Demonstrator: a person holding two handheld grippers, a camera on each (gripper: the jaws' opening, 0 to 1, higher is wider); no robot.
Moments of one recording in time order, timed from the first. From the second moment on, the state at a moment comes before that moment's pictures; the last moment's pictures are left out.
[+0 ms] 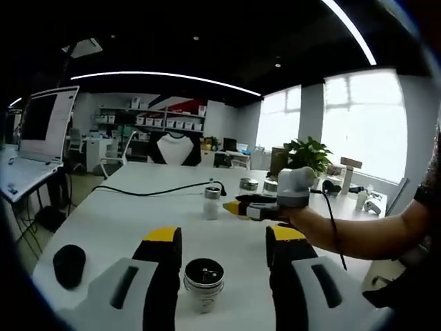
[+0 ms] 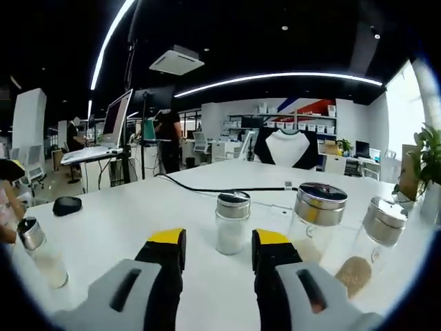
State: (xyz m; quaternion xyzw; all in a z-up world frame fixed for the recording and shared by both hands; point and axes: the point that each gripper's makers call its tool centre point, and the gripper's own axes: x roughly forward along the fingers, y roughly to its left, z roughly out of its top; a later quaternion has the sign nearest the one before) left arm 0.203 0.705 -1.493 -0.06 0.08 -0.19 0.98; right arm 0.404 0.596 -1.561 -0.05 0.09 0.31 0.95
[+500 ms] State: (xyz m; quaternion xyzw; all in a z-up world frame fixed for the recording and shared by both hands) left arm 0.207 0.707 -1.497 -0.07 0.09 -0.19 0.98; right arm 0.470 0.618 -1.568 -0.08 0.09 0.29 0.95
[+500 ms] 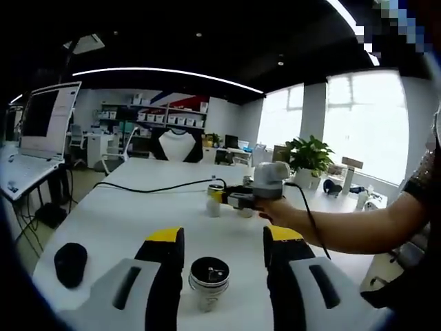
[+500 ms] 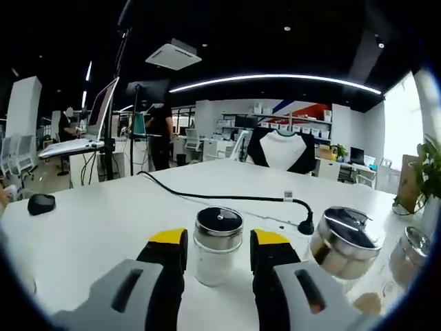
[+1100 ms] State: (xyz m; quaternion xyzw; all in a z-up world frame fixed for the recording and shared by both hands) left arm 0.198 0.702 -1.501 -0.07 0.10 -0.19 0.97; right arm 0.470 0.618 -1.569 -0.07 0.10 0.31 0.94
